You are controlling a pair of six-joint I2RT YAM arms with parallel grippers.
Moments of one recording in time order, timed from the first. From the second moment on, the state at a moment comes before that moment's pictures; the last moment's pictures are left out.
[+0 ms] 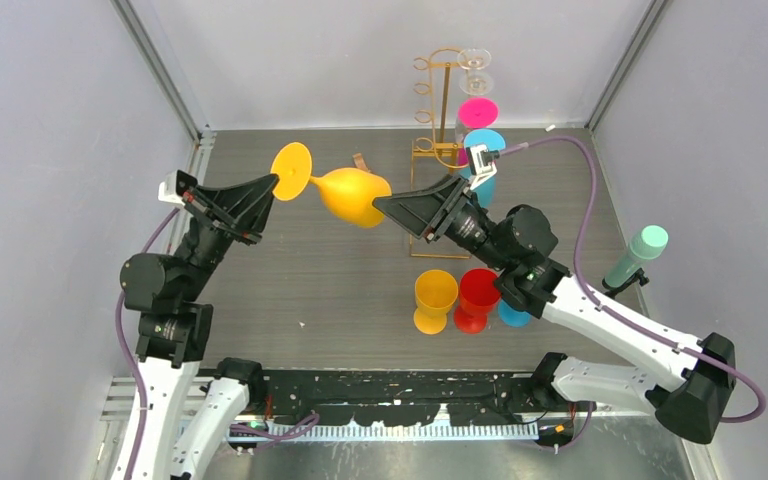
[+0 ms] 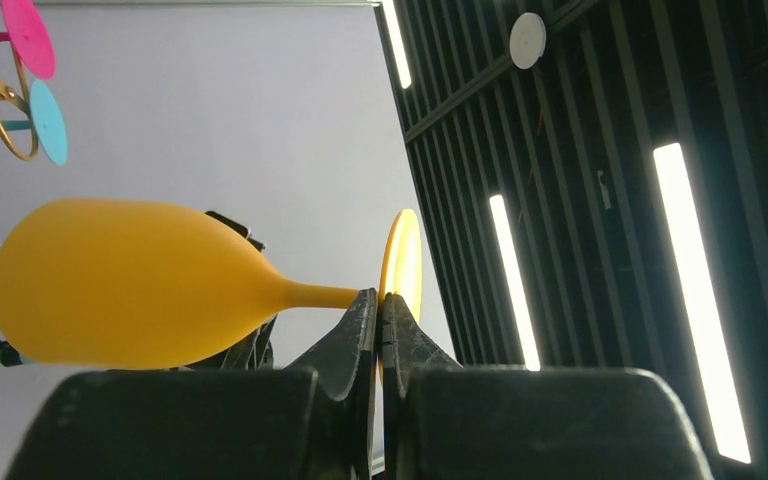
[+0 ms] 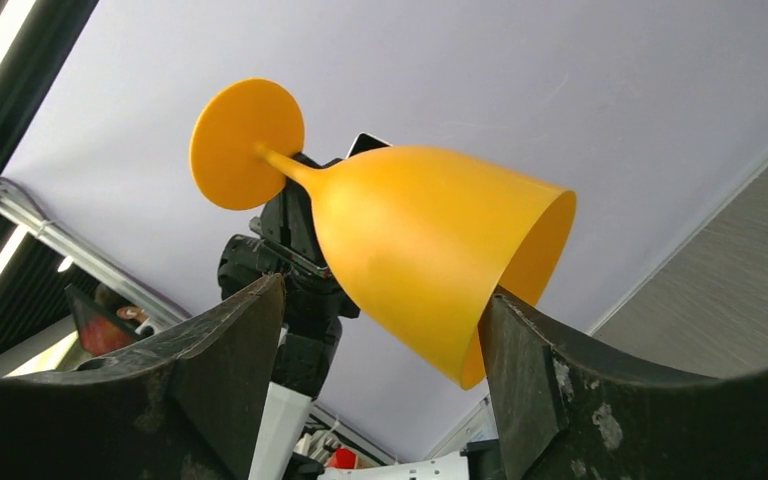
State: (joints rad) left arm -0.17 0.60 0.91 0.15 0.42 -1.92; right arm 0.86 1.05 0.92 0.54 -0.15 1.04
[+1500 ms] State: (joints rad) left arm -0.17 0.56 1.10 -0.72 -0.10 -0.49; right arm 1.10 1.56 1.53 -0.76 0.16 0.48
